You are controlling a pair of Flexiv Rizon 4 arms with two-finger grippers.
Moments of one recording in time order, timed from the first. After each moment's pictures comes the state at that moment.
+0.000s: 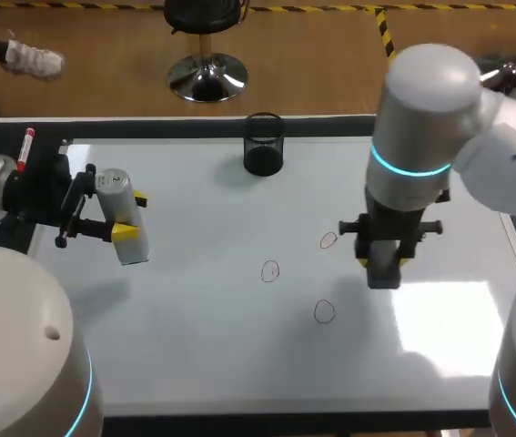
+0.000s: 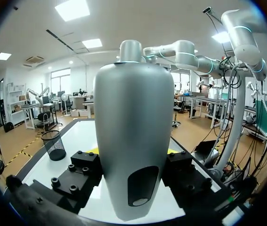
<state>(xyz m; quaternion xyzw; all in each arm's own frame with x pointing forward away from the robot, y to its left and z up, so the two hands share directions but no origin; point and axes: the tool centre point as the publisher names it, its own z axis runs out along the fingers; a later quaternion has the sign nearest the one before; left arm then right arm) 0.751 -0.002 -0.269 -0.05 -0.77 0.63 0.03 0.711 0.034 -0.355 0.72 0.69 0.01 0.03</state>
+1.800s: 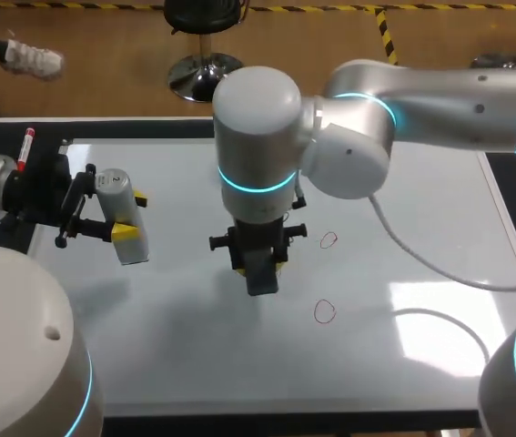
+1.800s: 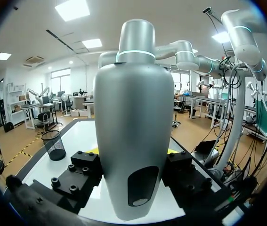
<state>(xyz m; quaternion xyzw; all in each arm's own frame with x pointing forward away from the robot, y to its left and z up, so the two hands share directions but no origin) 0.751 -0.002 -0.269 -0.05 -0.77 0.63 0.03 0.722 0.227 -0.384 0.66 0.75 0.02 0.03</state>
